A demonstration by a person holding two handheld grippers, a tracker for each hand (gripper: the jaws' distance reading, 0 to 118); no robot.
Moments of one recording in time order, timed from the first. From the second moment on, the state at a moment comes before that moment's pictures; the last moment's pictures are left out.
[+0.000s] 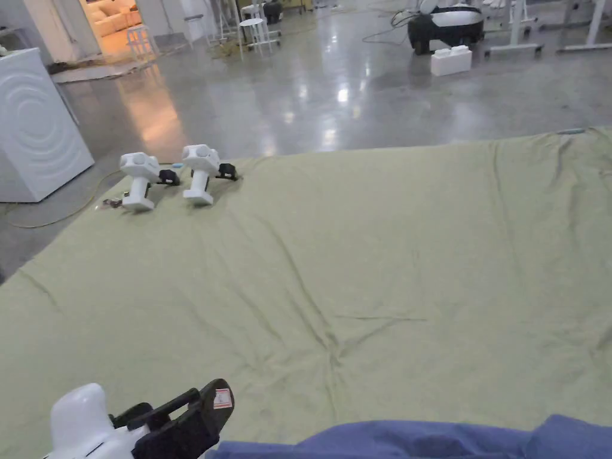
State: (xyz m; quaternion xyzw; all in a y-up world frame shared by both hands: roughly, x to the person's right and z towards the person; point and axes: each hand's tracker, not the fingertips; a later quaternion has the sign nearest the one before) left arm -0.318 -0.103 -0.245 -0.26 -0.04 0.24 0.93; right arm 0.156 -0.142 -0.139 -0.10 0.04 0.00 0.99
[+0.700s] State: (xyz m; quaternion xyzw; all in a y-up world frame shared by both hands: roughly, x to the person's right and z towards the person) left arm -0.415 -0.348 -0.327 -0.34 -0.09 0.59 0.73; right arm 0.189 -0.175 -0.135 -0.20 0.03 -0.07 0.98
